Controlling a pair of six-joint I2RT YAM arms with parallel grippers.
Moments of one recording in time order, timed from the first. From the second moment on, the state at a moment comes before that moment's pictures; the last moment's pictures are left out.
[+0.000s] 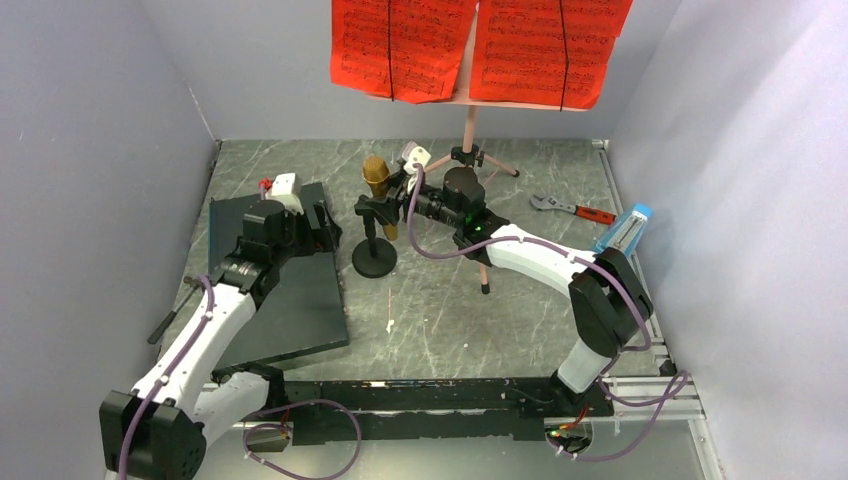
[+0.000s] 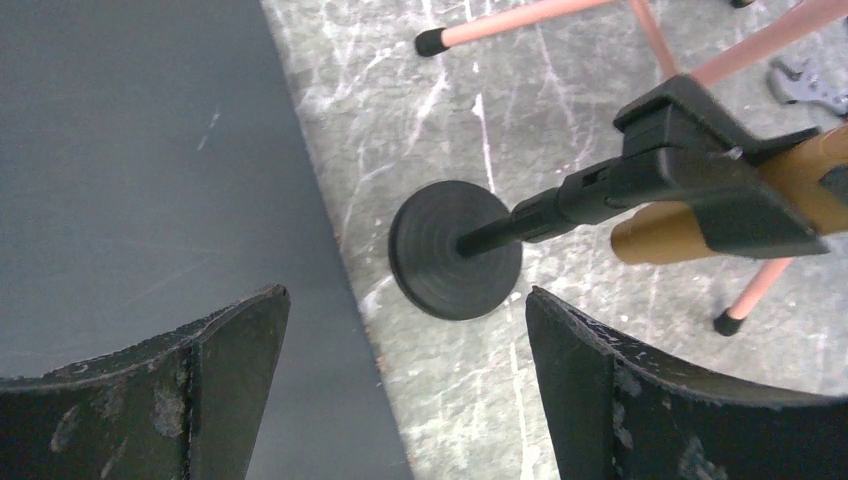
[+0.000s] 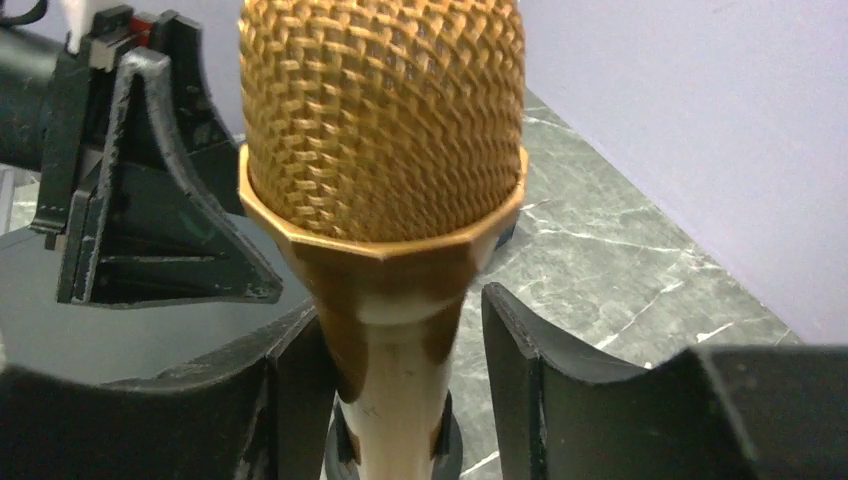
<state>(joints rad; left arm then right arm) -0.25 0.96 0.76 -0.27 0.02 -0.34 0.72 1.66 1.14 0.55 -0.40 -0.03</state>
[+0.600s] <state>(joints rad) -0.23 1.02 0.87 -0.18 0.29 -0.20 0.71 1.51 1.05 0.42 -0.48 -0.04</state>
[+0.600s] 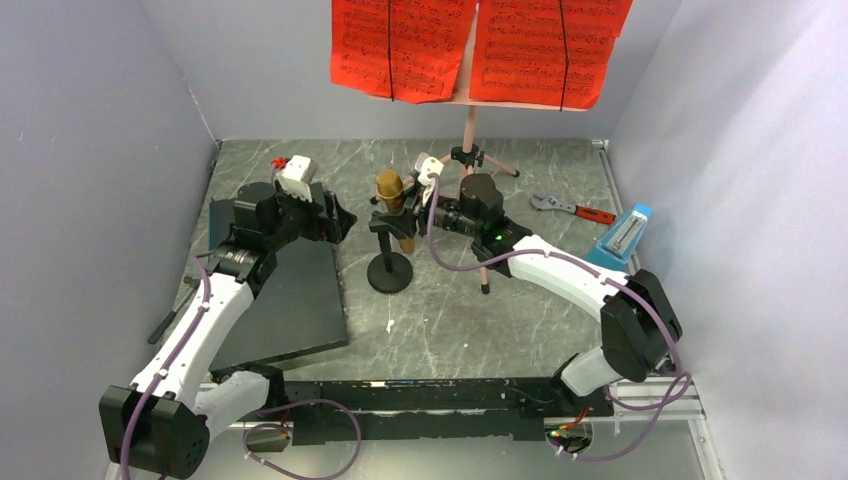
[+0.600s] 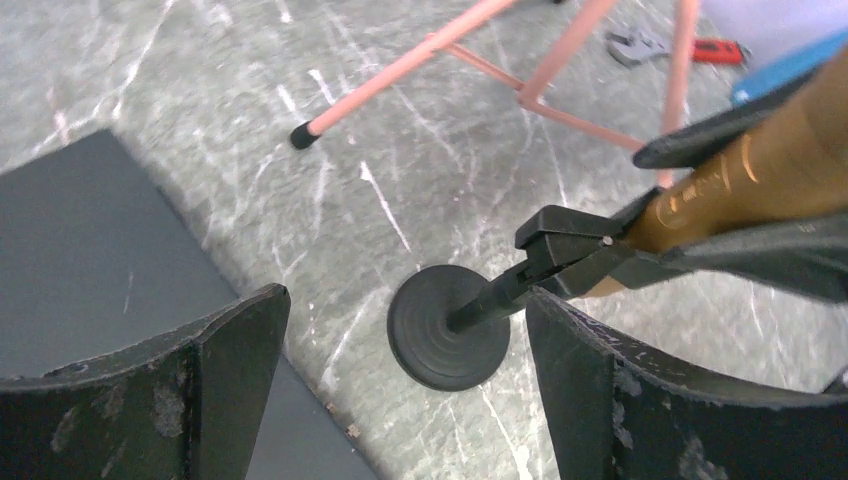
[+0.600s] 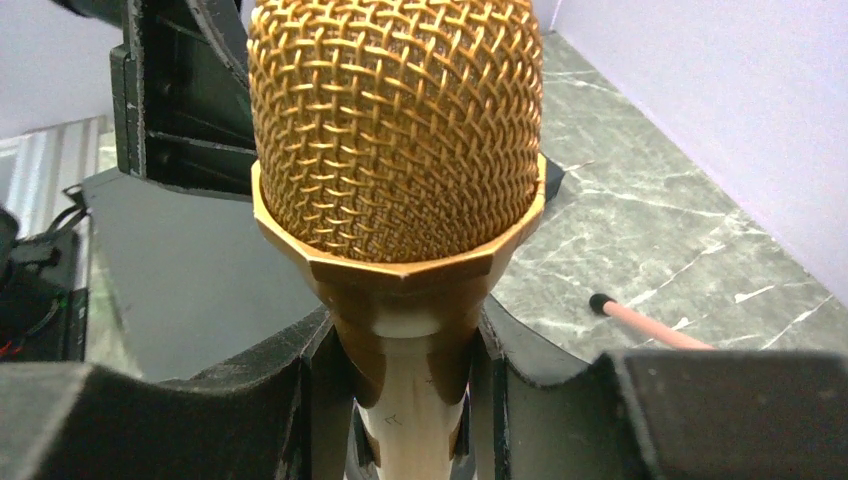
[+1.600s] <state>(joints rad) -0.43 1.10 0.88 -0.30 0.99 0.48 0.70 1.27 0.87 0.30 -0.76 -0.03</state>
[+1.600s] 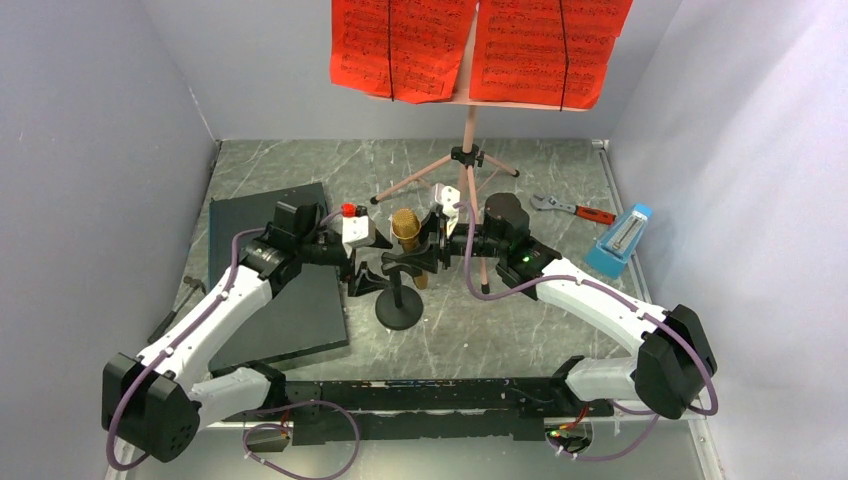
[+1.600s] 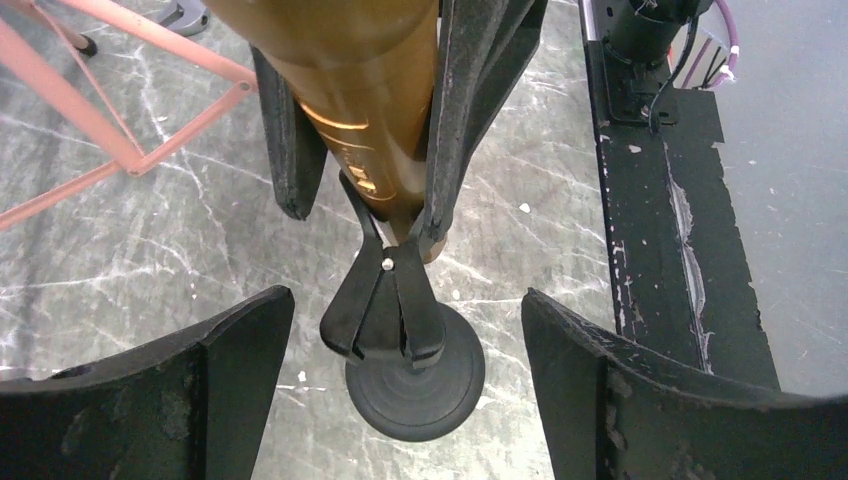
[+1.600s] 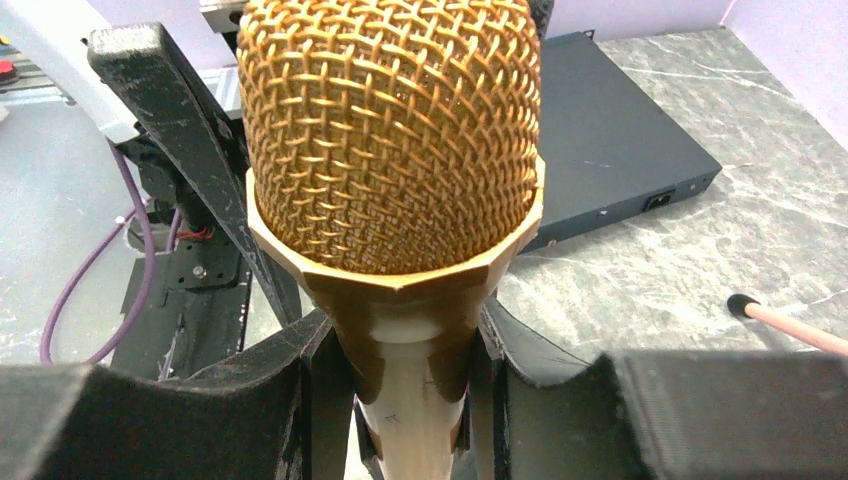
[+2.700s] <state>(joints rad) -0.49 1.15 0.83 -0.24 0.90 0.53 0.72 1.27 0.87 0.30 -0.79 -0.03</state>
